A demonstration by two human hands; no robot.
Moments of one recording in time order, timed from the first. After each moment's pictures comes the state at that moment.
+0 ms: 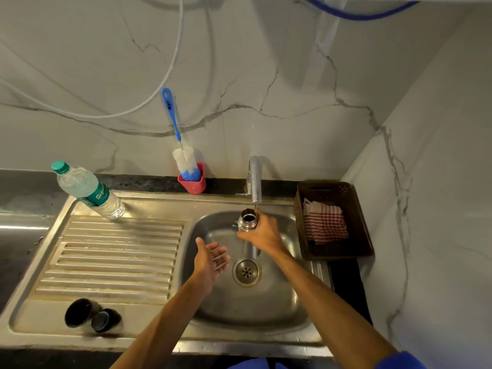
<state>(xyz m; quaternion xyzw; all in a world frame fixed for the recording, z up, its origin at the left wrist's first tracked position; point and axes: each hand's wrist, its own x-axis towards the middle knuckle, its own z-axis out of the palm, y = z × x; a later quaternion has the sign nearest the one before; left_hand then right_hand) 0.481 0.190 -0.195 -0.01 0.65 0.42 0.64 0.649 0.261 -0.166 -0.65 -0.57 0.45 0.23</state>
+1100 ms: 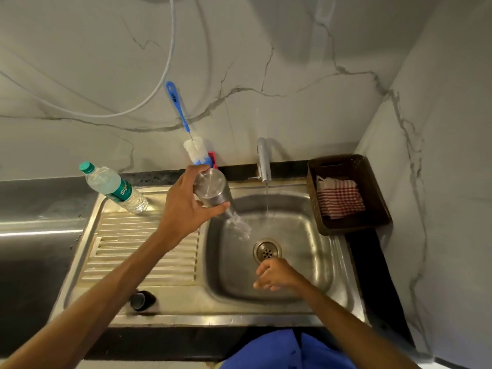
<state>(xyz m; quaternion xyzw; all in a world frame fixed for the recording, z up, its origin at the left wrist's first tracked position) 0.413 0.199 -0.020 0.70 0.62 0.29 0.19 0.658 0.132 -0.214 -0.57 -0.52 0.64 -0.02</state>
